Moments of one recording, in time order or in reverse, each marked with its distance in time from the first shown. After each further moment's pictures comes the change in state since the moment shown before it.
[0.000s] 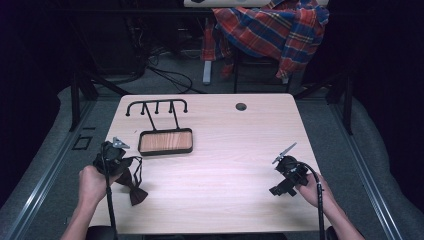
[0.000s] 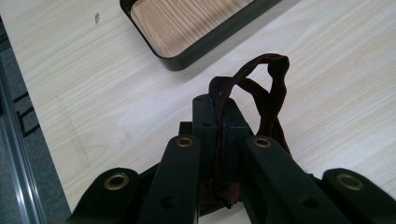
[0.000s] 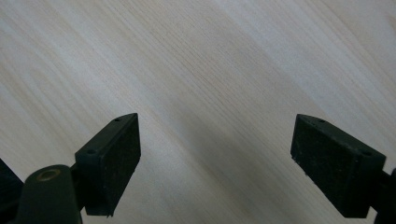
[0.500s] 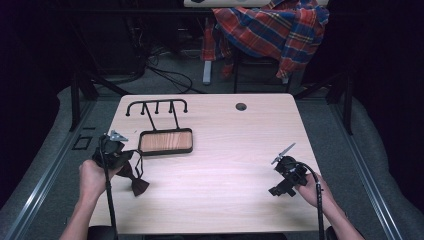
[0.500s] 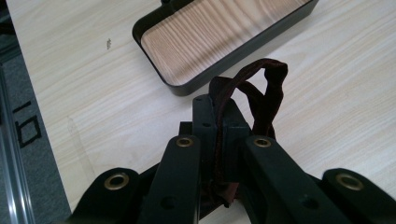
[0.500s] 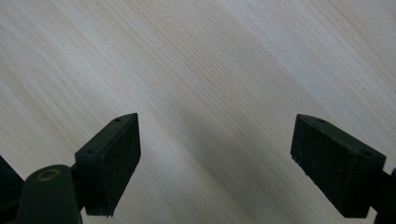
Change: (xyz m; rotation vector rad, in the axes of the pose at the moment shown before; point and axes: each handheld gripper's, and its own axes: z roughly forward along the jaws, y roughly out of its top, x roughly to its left) left arm 0.007 0.014 -0.008 -0.062 -0.004 -0.029; right arm 0.001 0.001 0.002 0.013 0.001 -0.010
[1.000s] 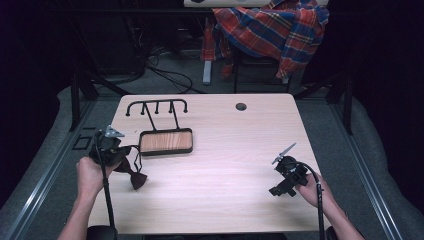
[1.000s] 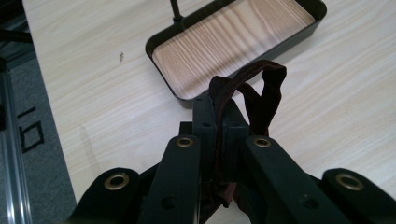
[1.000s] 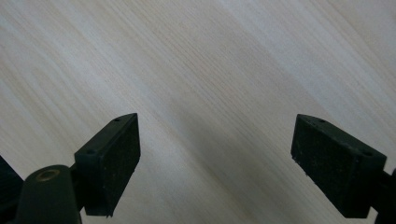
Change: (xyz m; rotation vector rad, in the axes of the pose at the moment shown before) left arm 0.007 0.006 -0.007 -0.048 0.021 -0.024; right arm -0.001 -0.001 0.000 -0.001 0.000 0.004
